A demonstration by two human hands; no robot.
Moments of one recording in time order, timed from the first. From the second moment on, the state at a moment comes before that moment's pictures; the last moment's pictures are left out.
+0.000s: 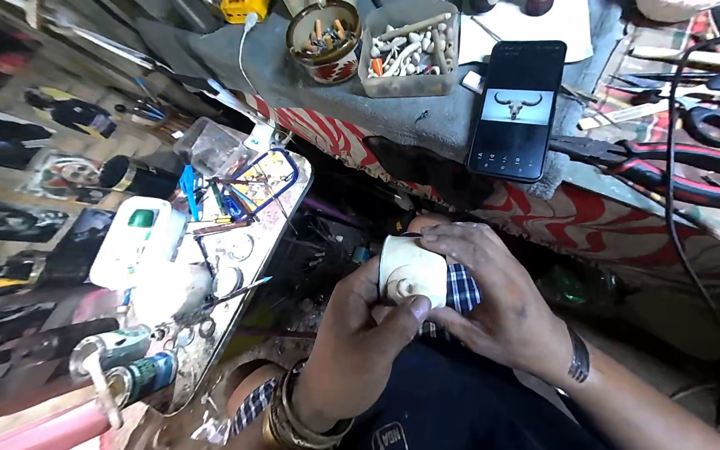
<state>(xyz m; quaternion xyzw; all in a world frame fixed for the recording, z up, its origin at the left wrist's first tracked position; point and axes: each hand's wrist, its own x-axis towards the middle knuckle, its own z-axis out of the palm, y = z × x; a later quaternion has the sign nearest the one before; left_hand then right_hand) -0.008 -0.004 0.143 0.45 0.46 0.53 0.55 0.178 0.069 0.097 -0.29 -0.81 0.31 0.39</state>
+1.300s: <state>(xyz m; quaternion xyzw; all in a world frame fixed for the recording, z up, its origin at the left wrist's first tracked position) -0.002 -0.021 0.139 0.61 0.48 0.47 0.41 0.181 0.070 0.107 -0.20 -0.64 0.61 0.42</state>
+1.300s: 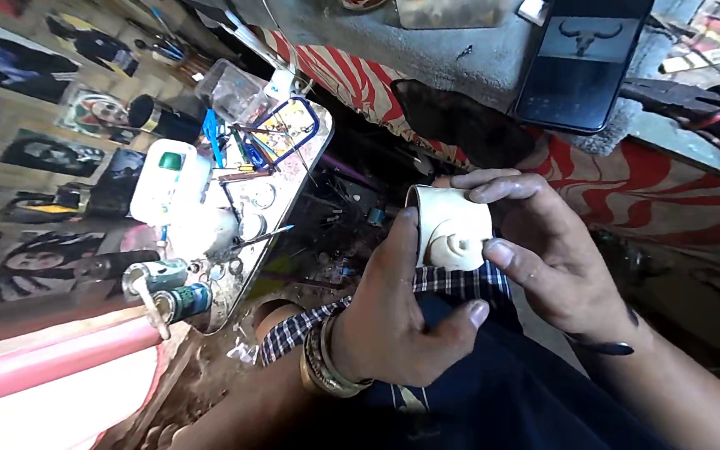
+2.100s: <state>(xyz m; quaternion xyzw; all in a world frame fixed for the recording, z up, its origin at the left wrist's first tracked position) -0.010 -0.014 0.160 0.59 0.48 0.43 0.48 0.190 0.071 0.113 -0.19 -0.70 0.52 0.45</state>
